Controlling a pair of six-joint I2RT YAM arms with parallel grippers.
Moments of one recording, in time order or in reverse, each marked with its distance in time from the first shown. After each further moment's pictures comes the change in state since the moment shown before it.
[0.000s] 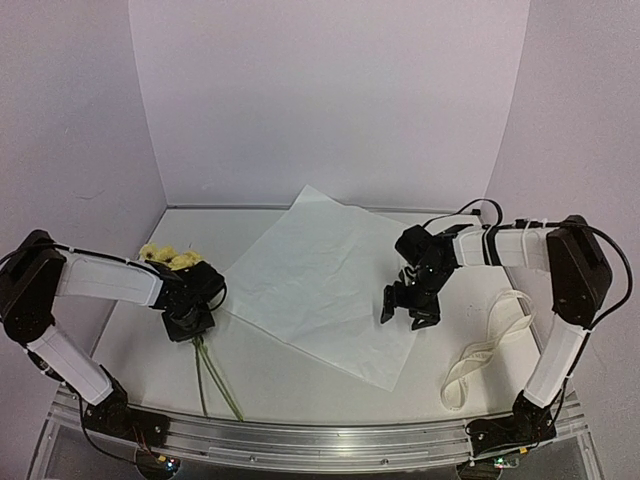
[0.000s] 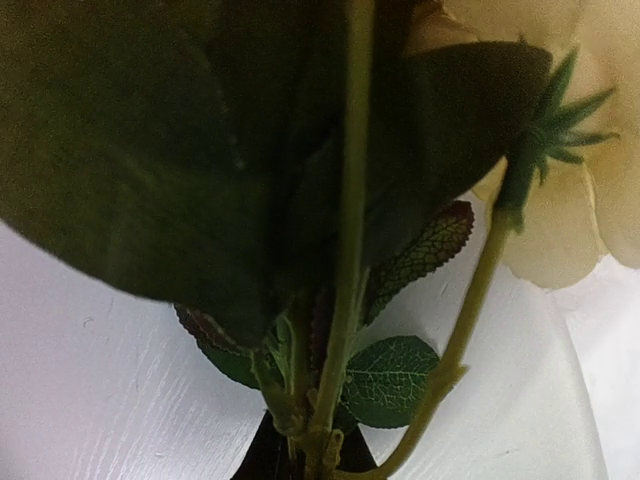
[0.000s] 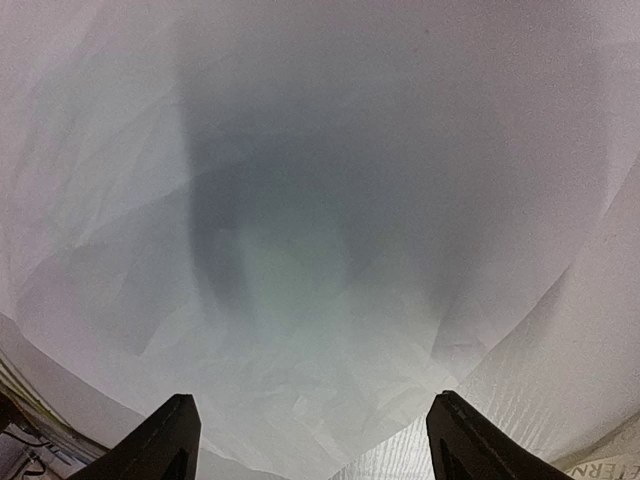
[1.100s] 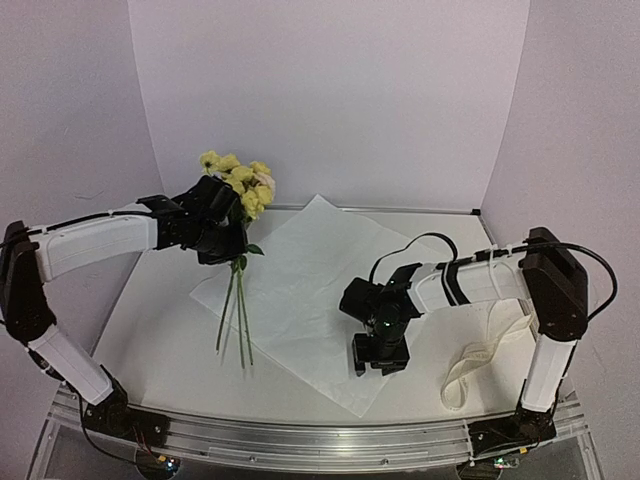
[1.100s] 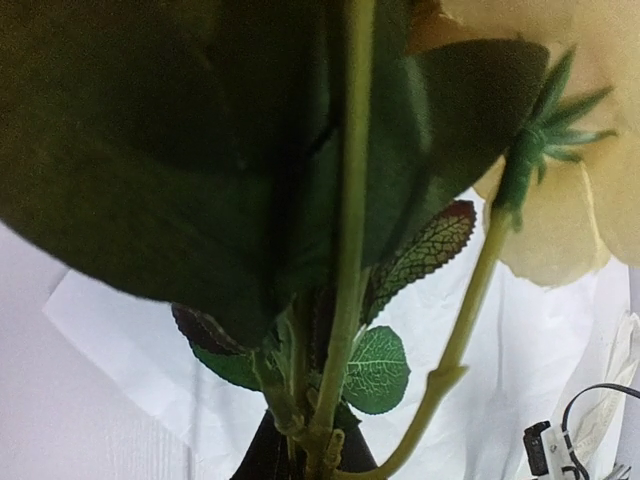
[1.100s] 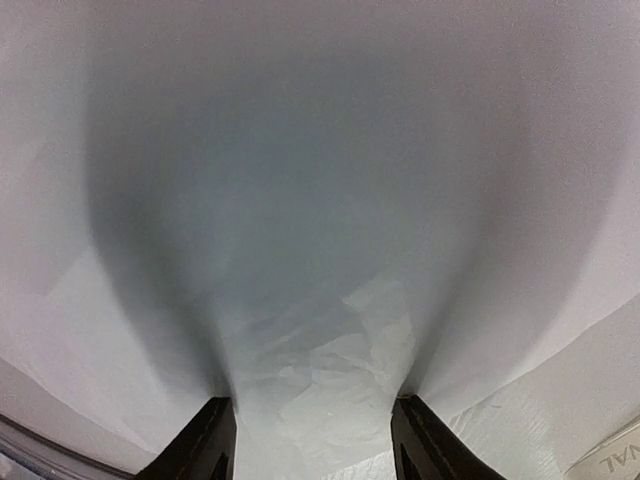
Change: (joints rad) left arm -0.012 -0.001 0.499 0.001 0.173 0.392; right arm 0.393 0.084 -0.010 -0.023 0.108 0.250
